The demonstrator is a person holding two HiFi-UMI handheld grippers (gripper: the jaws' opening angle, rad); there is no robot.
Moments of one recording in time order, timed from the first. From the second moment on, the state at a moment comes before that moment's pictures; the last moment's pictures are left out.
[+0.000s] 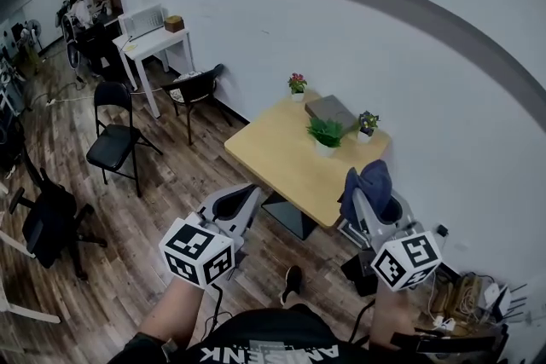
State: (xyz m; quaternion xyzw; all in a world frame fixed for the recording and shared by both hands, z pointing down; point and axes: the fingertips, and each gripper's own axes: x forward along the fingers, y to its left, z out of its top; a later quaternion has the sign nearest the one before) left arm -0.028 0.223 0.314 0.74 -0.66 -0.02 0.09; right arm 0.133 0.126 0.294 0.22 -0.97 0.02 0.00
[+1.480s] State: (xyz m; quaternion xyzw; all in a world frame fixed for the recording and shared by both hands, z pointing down) left arm -0.098 -0.097 0.338 0.76 -0.65 0.06 0.08; right arm 0.086 -0.167 0.314 0.24 -0.97 0.04 0.01
